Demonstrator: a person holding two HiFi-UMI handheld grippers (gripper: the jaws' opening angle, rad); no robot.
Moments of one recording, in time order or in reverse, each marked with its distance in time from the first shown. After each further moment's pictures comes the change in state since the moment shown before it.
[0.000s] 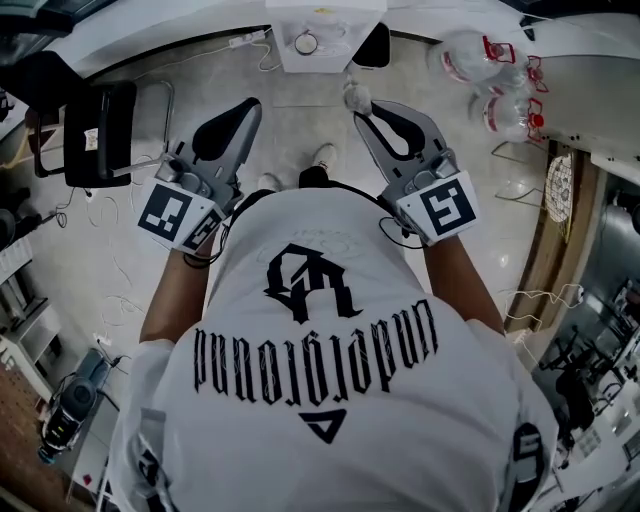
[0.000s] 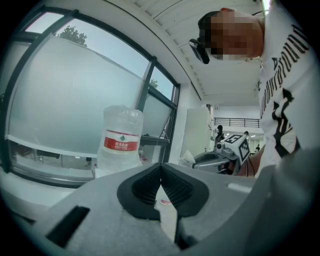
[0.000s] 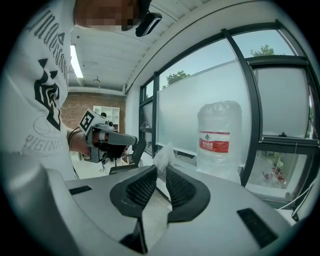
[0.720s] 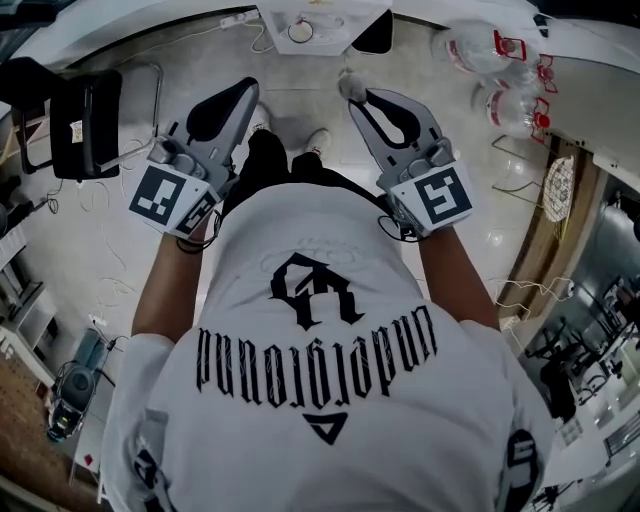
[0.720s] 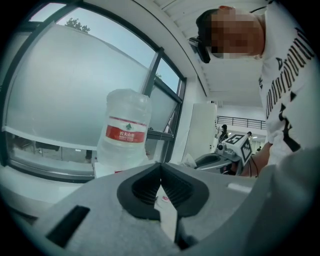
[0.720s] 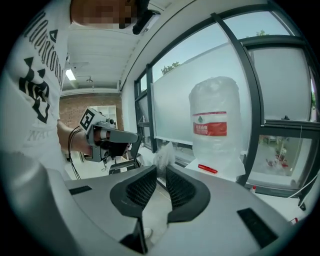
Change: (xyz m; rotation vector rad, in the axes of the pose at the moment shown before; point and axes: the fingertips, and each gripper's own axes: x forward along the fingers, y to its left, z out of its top) left arm 0.075 0.055 -0.027 -0.044 0.058 0.005; right arm 0.050 -0.065 -0.042 0.091 0.076 0.025
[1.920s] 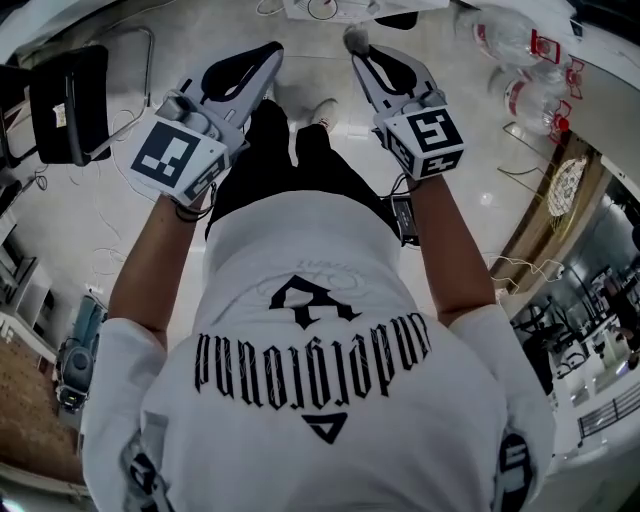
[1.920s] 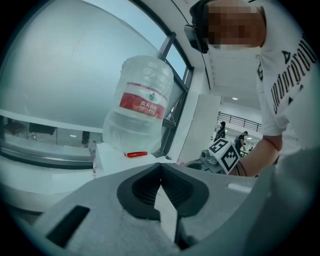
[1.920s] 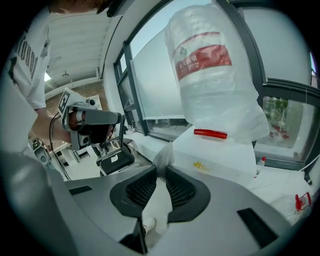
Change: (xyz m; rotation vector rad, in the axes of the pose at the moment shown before) left arm 0.056 0.113 -0.072 -0.074 0.132 -0.068; right arm 0.160 -0.067 -0.102 0.172 0.215 -0.056
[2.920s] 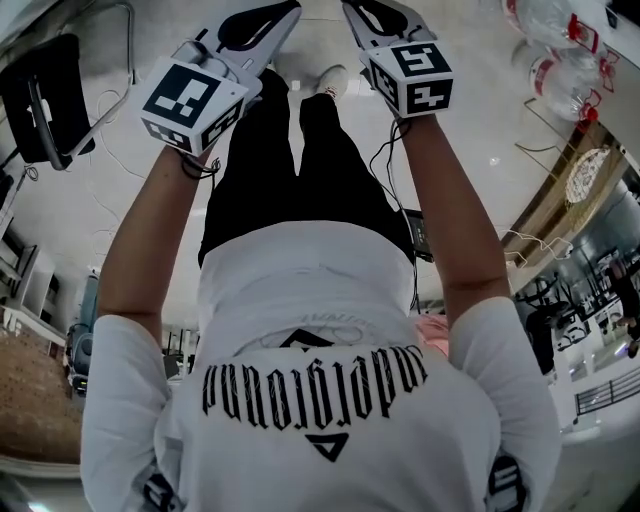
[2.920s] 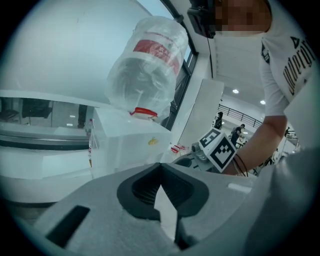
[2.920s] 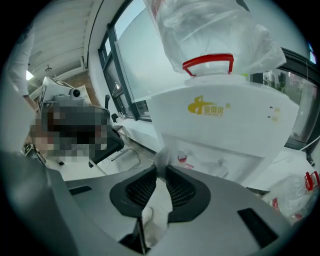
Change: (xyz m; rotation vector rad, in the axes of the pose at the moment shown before) left arm 0.082 0.053 -0.138 -0.022 0.141 -0.055; right arm 0.118 -0.052 -0.118 0.074 0.162 -0.059
